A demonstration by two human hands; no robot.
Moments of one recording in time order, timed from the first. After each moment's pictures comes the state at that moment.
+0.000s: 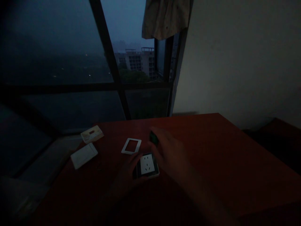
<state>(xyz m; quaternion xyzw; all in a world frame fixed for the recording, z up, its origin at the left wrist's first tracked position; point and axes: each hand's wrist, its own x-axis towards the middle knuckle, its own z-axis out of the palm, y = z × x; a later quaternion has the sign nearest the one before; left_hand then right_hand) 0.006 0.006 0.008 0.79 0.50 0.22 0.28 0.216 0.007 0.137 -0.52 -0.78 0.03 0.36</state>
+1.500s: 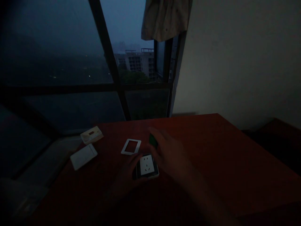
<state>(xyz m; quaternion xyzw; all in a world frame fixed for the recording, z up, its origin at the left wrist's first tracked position) 0.005 0.009 0.007 0.79 0.49 0.22 0.29 0.216 0.007 0.145 -0.52 -0.79 0.06 0.31</state>
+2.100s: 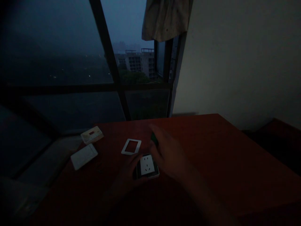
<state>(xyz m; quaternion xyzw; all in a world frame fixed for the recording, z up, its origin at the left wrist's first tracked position) 0.006 0.008 0.005 0.79 0.49 0.23 0.28 0.216 0.010 0.144 -0.50 -0.80 0.06 0.33</state>
